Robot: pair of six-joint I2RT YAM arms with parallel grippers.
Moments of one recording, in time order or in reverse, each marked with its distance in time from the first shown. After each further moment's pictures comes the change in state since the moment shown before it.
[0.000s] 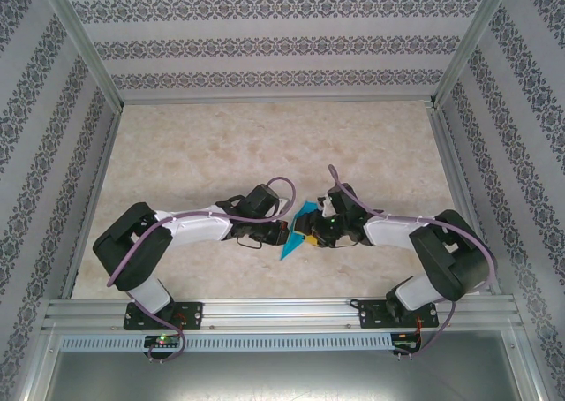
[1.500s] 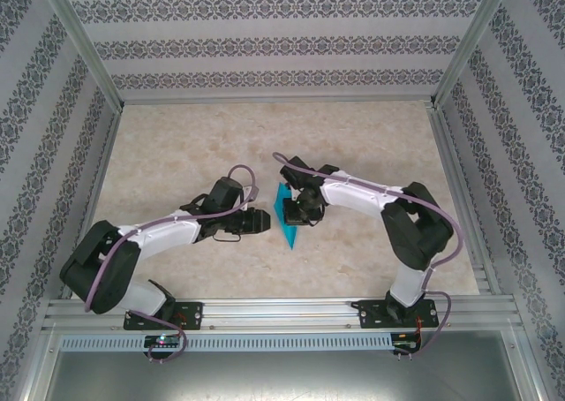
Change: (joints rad) left arm 0.213 -0.230 -0.184 0.084 0.082 -0.129; right arm 0.178 0.304 0.682 -0.839 0.398 -0.419
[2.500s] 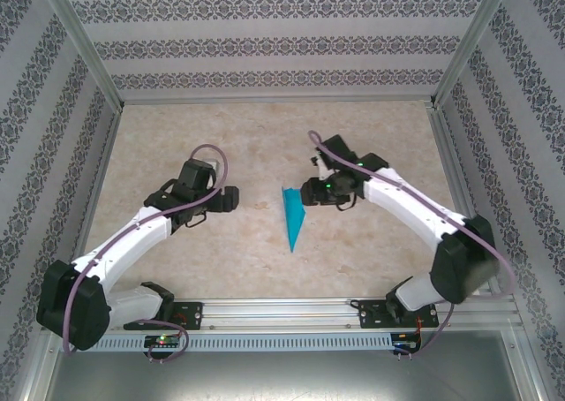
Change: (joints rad) left arm 0.192 -0.229 0.137 -0.375 -0.537 0.337; right arm -0.204 -0.369 -0.054 -0.076 0.058 -0.208
